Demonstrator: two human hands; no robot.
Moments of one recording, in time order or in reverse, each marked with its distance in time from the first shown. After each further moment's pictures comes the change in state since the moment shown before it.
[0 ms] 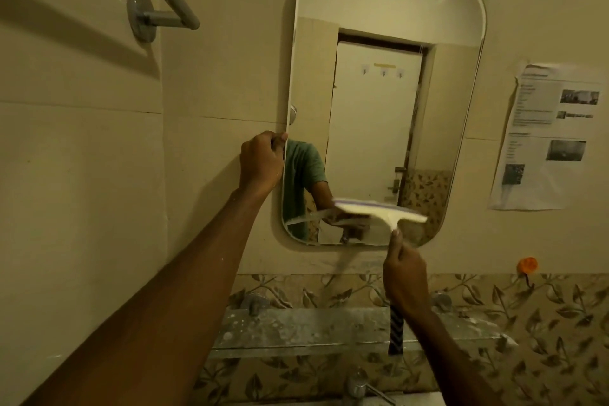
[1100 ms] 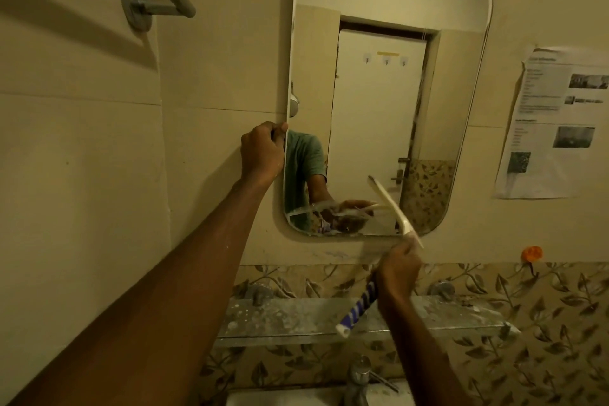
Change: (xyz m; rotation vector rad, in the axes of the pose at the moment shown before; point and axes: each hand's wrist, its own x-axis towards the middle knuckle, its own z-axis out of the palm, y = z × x) left_hand -0.001 0.003 -0.001 -0.027 -0.002 -0.029; right_hand -0.008 -0.012 0.029 0.417 0.284 0.578
